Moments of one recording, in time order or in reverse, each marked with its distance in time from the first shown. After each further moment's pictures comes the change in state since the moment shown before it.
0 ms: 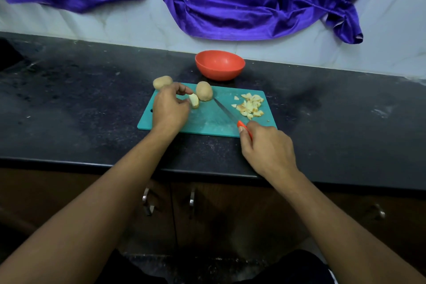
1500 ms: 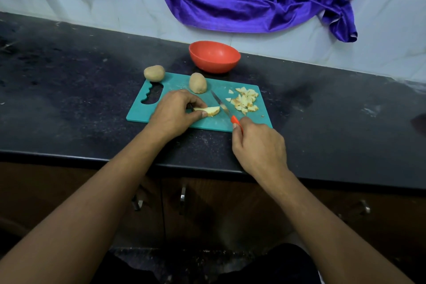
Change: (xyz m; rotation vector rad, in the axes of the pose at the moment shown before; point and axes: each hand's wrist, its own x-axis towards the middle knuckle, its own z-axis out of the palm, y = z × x) left_hand -0.009 -0.010 0.007 0.191 -0.338 0.346; right_hand -0.003 -0.013 0.001 -0.034 -0.043 0.028
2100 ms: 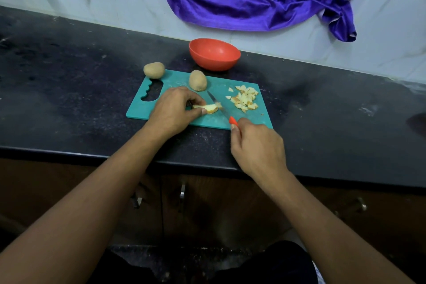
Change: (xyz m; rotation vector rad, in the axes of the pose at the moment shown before) left_hand -0.001 0.000 0.000 0.012 0.010 -0.022; right_hand -0.006 -0.004 -0.003 -0.012 -0.022 -0.015
